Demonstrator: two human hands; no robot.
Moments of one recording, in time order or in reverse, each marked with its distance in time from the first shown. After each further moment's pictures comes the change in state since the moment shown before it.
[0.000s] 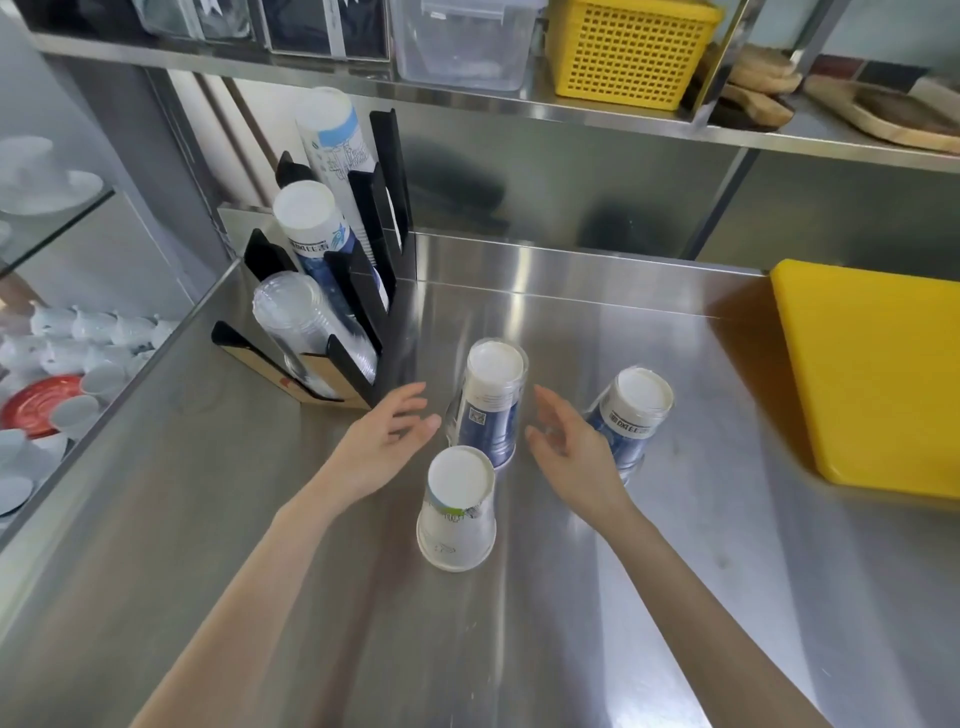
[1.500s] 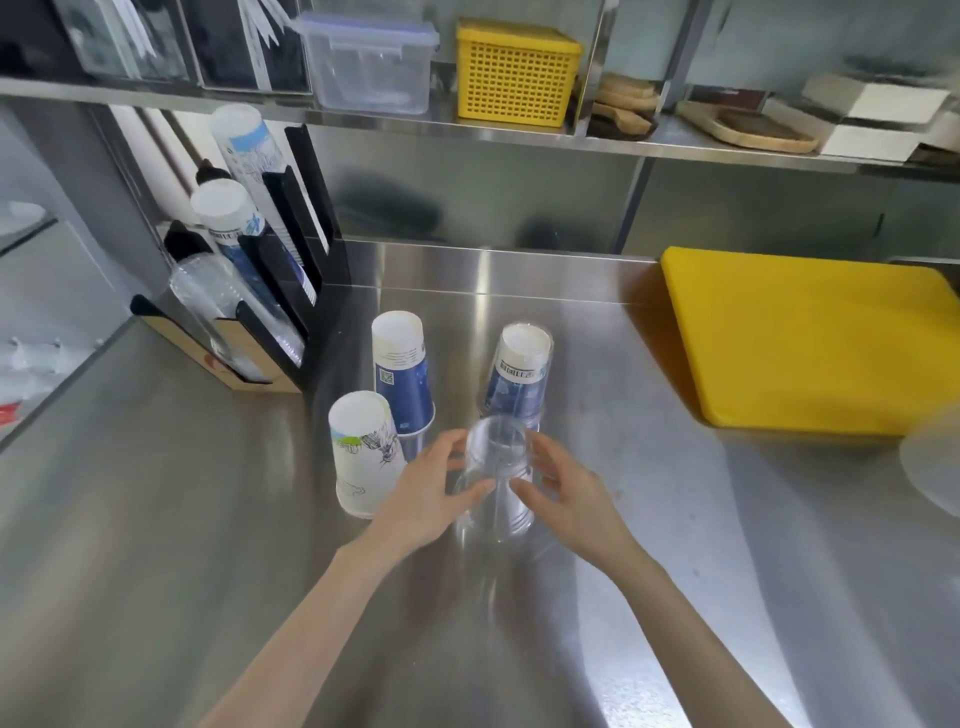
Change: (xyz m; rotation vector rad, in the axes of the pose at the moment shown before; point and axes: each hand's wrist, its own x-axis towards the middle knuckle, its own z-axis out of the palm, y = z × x) left_hand -0.077 0.020 0.145 0.173 -0.090 0.208; right_hand -0.113 0.071 -0.062 0.008 -0.020 -0.077
